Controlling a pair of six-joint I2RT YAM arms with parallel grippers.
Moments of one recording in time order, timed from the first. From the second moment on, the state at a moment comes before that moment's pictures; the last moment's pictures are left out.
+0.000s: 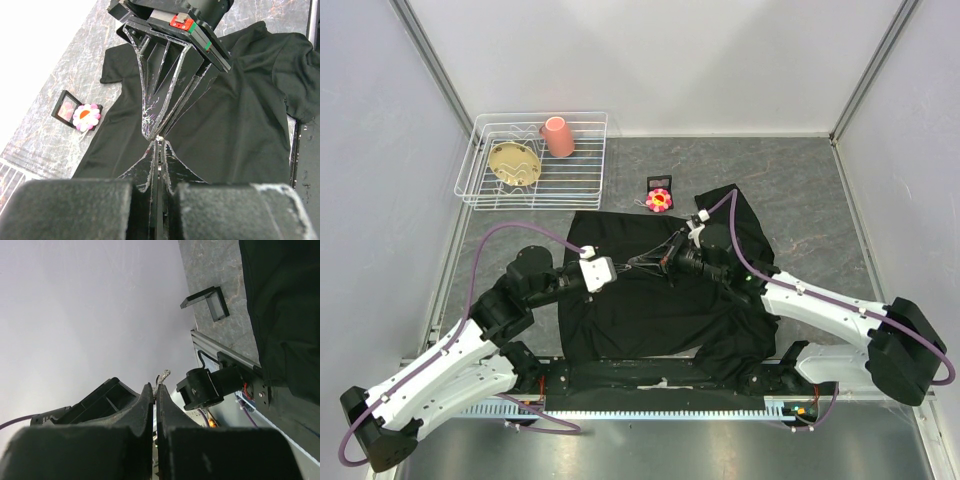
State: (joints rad) left arm -0.78 0.67 0.65 -0.19 0.35 0.44; right arm 0.85 1.23 0.74 0.17 -0.25 1.64
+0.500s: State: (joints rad) left arm -0.78 0.60 0.66 -0.20 0.35 0.38; right arm 0.86 1.23 0.67 0.43 -0.21 1.56
